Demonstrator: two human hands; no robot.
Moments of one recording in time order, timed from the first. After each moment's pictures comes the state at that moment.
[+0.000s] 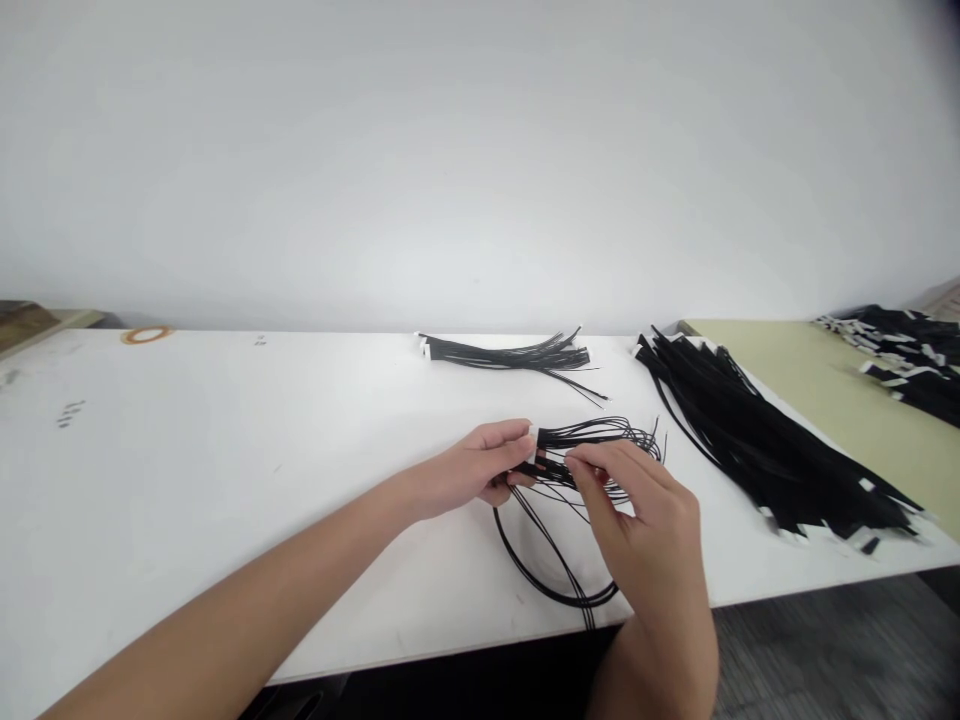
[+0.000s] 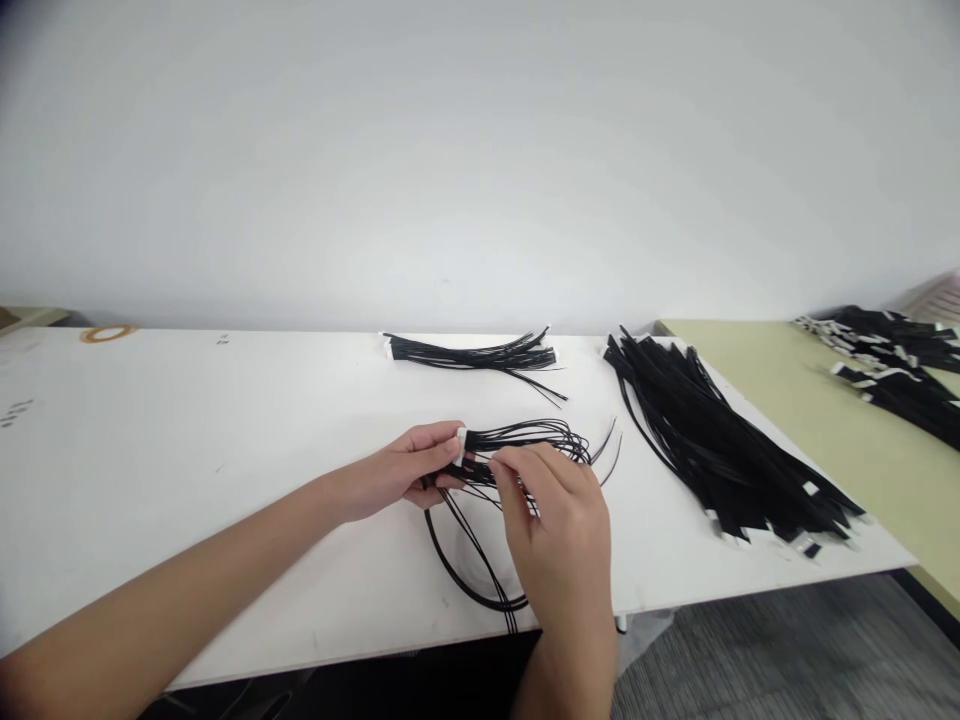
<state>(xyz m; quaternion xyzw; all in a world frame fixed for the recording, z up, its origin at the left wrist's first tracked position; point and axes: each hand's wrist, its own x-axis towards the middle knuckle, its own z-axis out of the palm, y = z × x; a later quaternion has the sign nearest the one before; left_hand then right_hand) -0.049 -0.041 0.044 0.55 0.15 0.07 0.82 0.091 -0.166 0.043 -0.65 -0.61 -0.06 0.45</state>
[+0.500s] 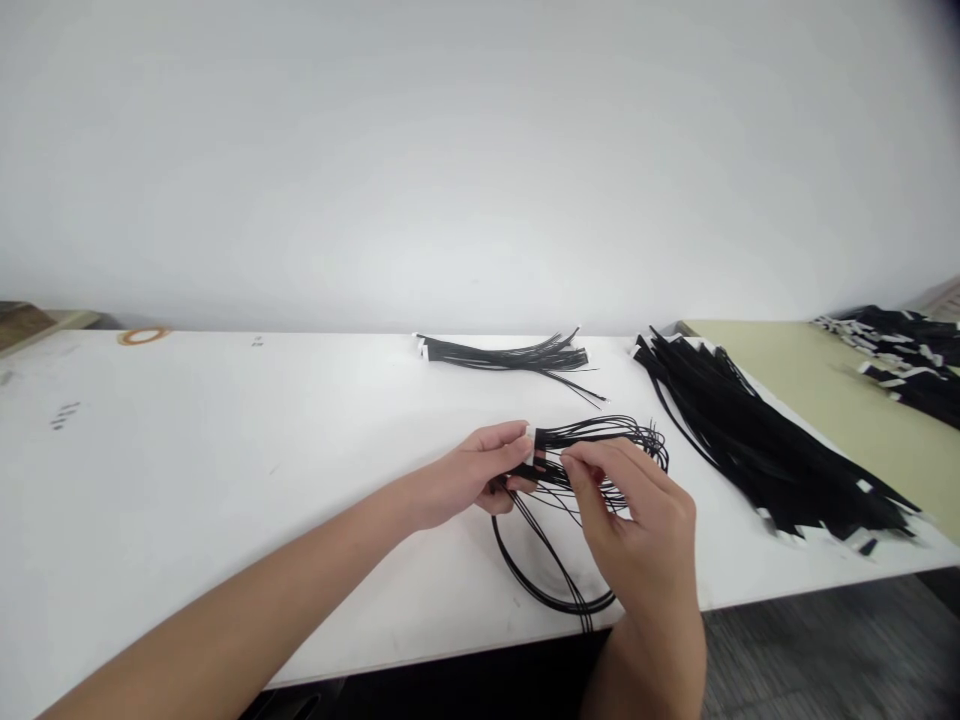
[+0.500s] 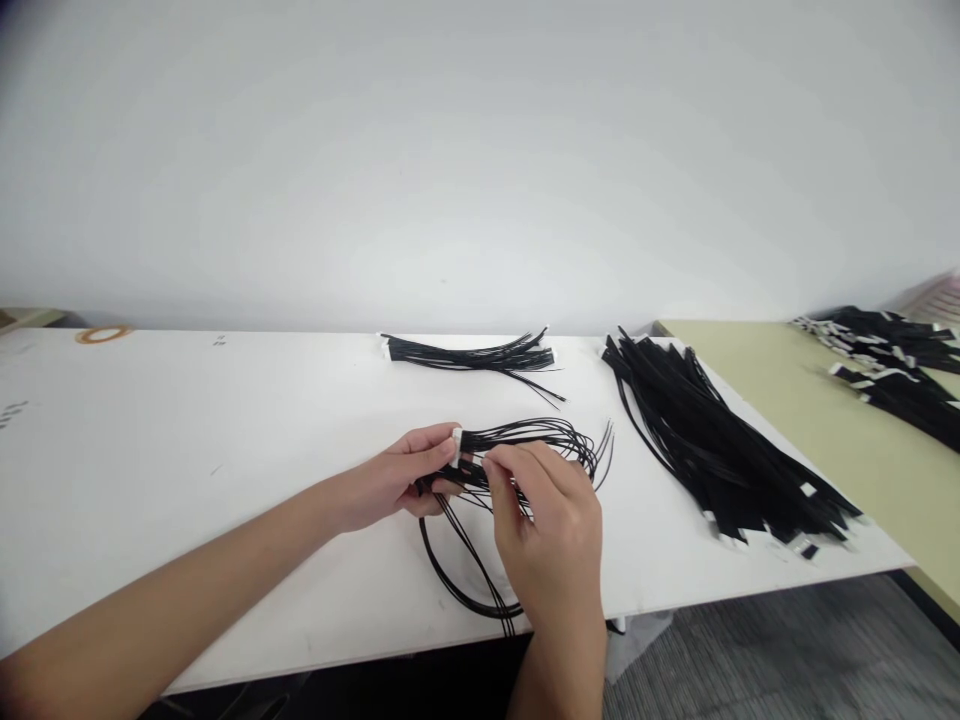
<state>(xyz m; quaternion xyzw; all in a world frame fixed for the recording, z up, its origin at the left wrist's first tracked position) -0.048 -0.045 0.043 0.47 0.14 0.08 0.87 0.087 -0.159 0.044 -0.62 -0.61 -0.08 0.49</state>
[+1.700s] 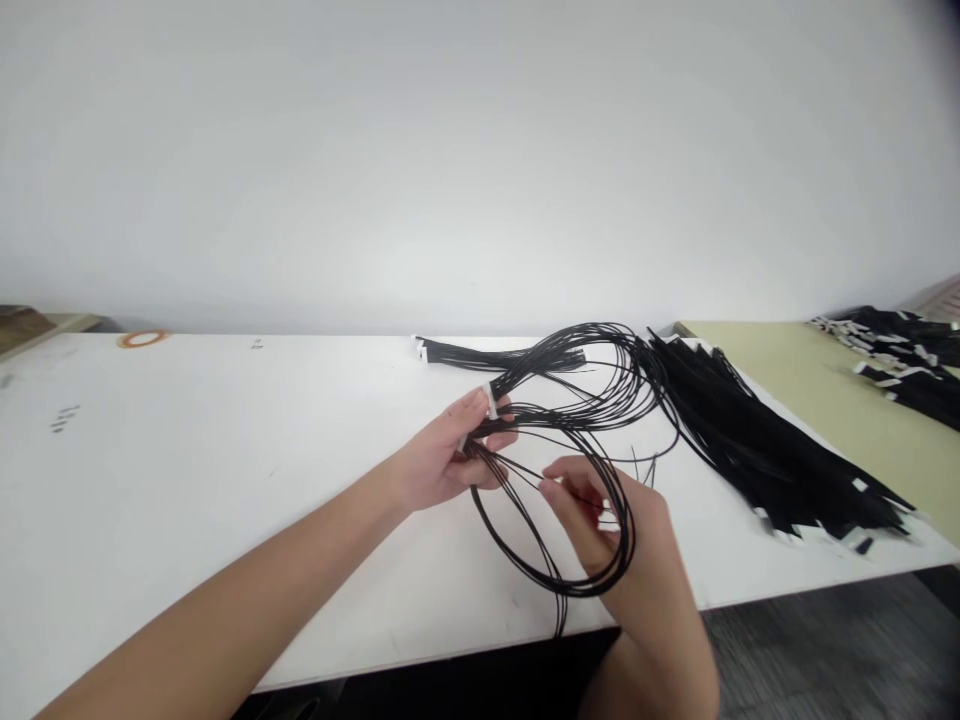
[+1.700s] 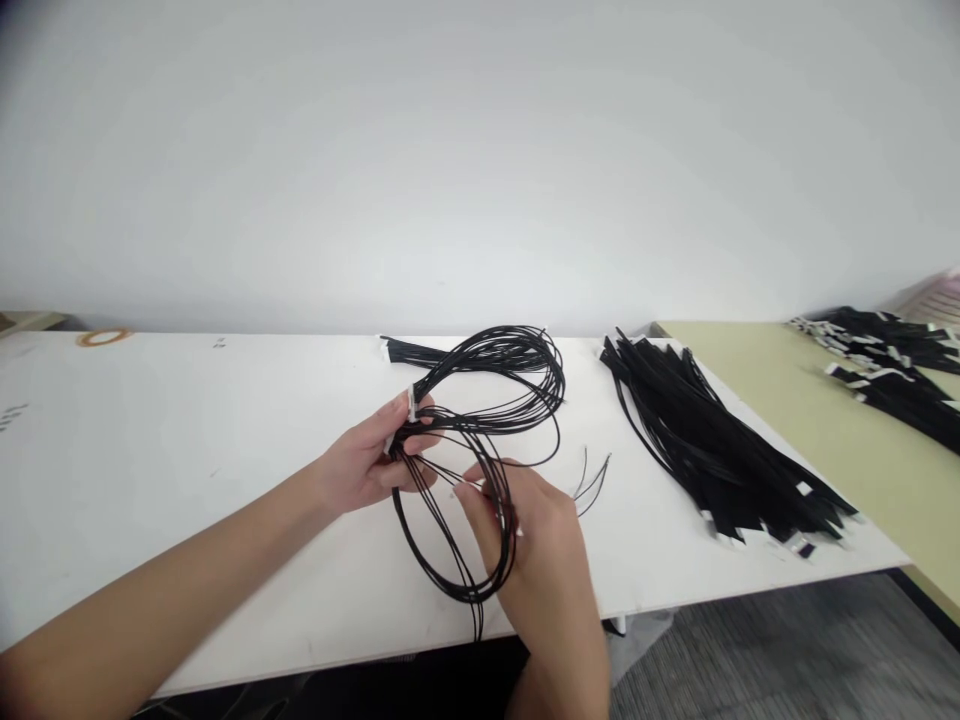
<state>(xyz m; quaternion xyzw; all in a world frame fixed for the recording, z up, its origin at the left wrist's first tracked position) -0.056 -0.029 0.043 0.41 0.09 0.16 0.89 0.081 -0.172 0.049 -0.65 -0.57 0.09 0.49</state>
